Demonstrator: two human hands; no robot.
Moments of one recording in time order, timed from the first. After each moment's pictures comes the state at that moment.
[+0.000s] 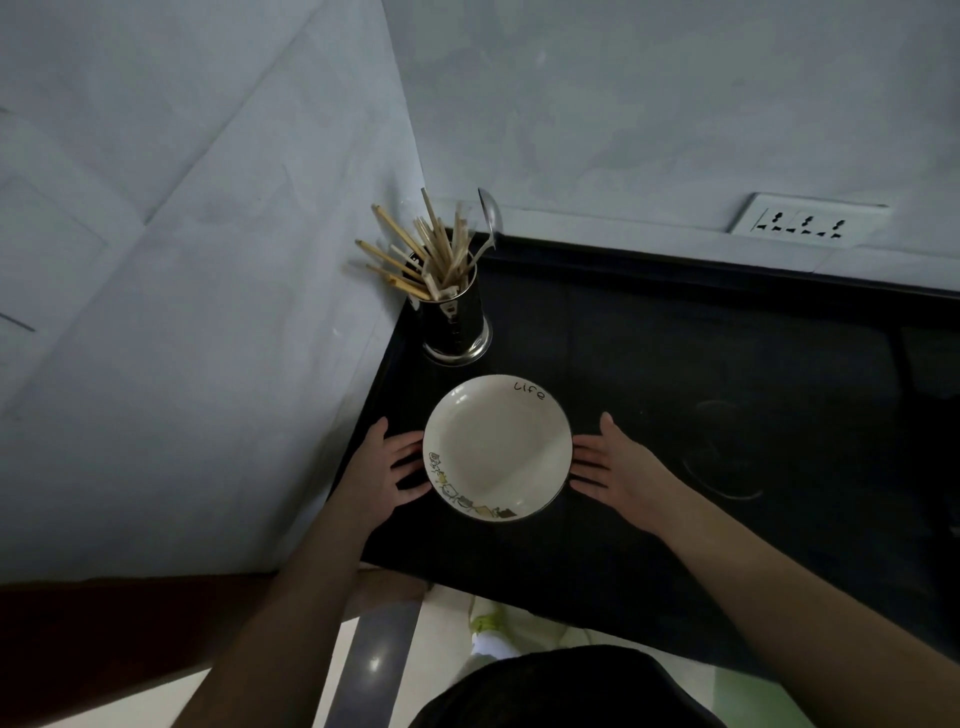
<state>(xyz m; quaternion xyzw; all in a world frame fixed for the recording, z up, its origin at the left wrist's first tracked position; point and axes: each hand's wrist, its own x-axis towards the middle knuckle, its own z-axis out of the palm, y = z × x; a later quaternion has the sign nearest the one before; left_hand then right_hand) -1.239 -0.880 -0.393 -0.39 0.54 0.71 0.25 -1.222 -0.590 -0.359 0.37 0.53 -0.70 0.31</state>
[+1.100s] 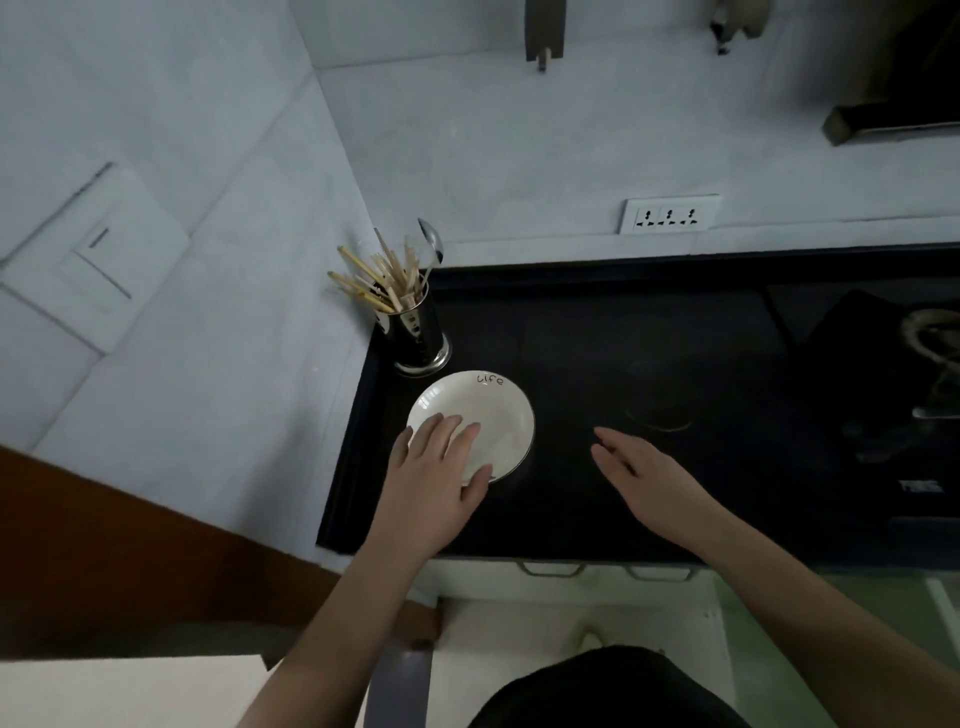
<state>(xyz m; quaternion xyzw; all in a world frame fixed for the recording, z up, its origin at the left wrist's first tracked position) -1.128 -0.827 -0.308 0.24 0.97 0.09 0.01 -1.074 -0.564 -0.305 0.13 0.88 -0.41 0.17</state>
